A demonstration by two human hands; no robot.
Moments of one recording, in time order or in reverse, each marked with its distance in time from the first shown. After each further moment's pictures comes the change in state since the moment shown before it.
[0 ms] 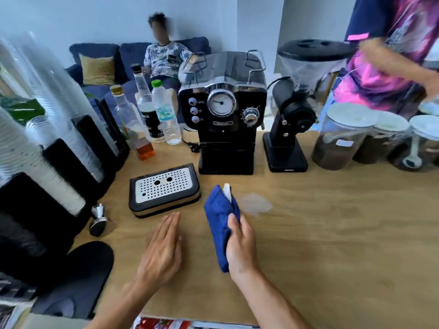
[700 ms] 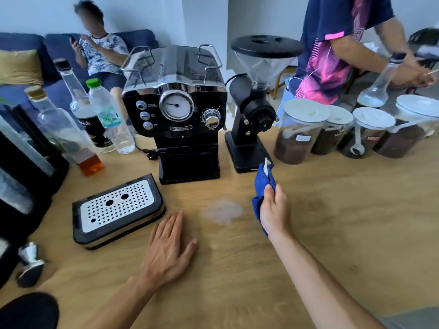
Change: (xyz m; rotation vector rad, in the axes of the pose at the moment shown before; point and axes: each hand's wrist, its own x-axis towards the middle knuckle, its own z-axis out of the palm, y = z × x) left_hand 0.074 0.038 0.049 -0.033 -0.142 0.179; right_hand 0.098 -0.023 -0.109 -0.431 0.445 -0.131
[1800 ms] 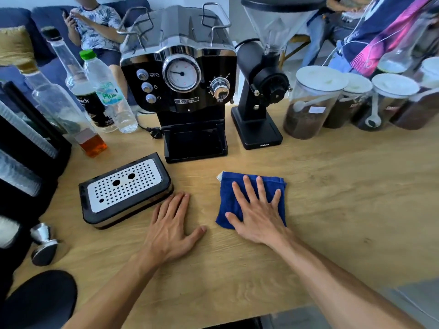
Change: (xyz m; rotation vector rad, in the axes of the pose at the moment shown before) left_hand -0.003 -0.015 -0.011 0.182 -0.081 -0.007; right_hand -0.040 0.058 0.036 -1.058 -0.606 -0.425
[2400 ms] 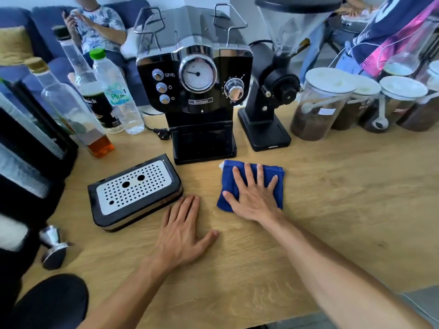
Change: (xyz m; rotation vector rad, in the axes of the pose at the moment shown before) left_hand -0.001 -0.010 0.012 -0.024 0.017 0.046; right_hand 0.055 -0.019 -0.001 -0.006 0.001 0.083
